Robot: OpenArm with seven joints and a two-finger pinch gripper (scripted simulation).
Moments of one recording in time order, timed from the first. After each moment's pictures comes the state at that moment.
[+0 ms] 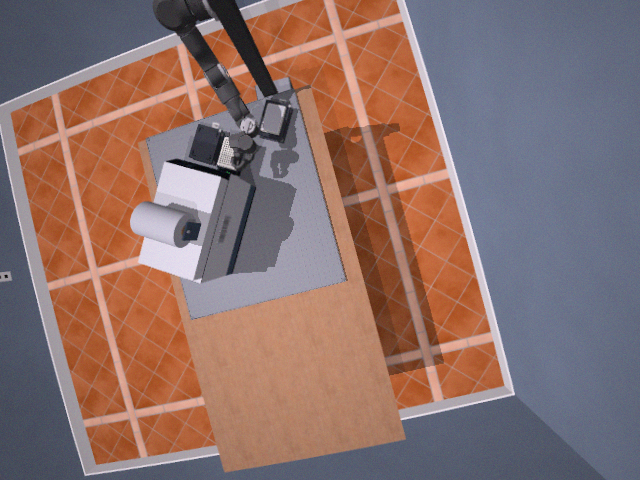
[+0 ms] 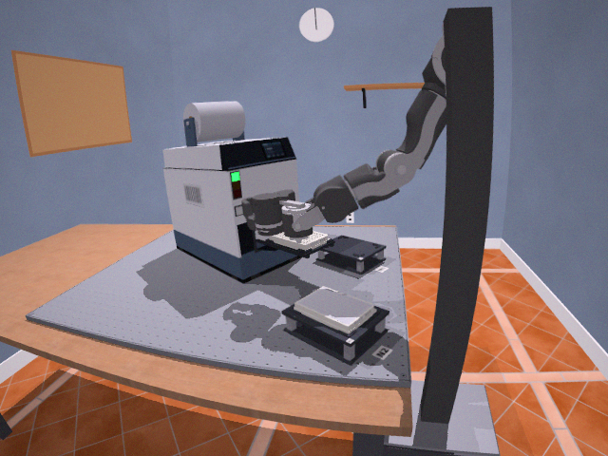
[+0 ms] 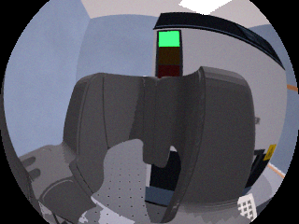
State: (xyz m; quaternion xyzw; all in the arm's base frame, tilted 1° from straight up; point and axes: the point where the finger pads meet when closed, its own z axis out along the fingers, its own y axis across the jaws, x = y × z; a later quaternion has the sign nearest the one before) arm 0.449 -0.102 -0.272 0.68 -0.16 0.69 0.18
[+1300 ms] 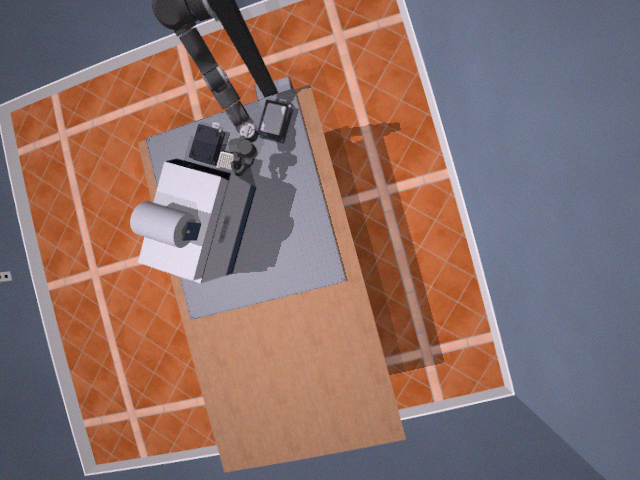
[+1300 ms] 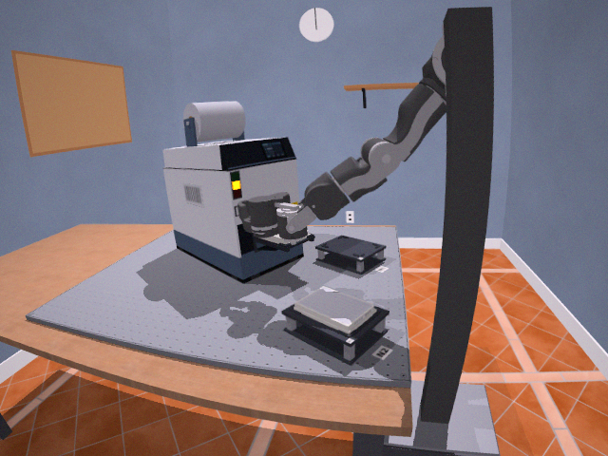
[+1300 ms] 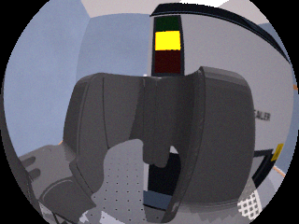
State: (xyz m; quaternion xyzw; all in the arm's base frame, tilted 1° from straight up) arm 0.464 -0.108 -0.280 0.68 -0.16 0.69 0.17
